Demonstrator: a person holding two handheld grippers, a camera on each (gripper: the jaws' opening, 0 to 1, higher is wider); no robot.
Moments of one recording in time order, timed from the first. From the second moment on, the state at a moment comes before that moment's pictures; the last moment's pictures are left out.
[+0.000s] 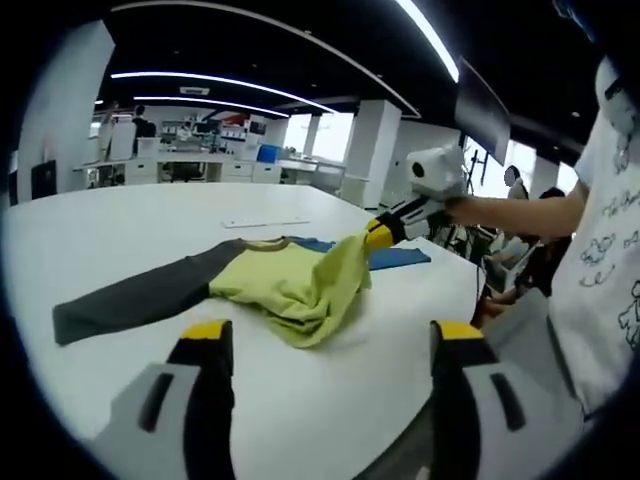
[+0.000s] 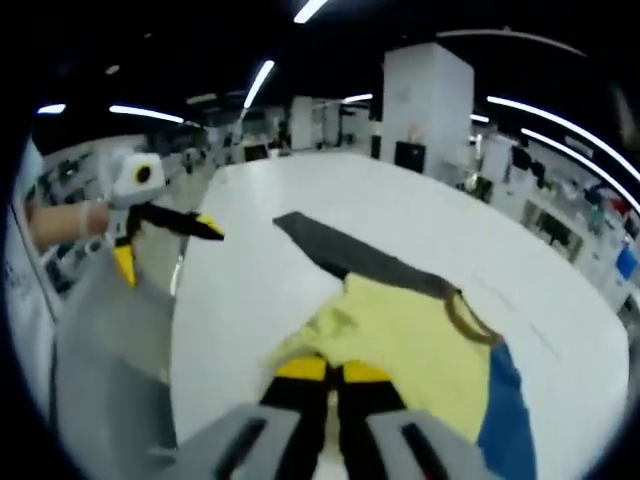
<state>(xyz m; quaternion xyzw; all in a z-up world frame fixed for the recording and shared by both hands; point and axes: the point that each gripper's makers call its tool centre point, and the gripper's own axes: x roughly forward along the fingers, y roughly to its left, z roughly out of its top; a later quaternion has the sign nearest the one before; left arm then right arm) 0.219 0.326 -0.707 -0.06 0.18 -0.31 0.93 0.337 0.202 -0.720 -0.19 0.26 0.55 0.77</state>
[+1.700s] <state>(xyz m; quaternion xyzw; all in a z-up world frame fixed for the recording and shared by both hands) 0.215 0.327 -0.716 -0.07 0.20 -0.30 0.93 0.432 0.208 -0.780 -0.16 0.34 0.47 0.80</state>
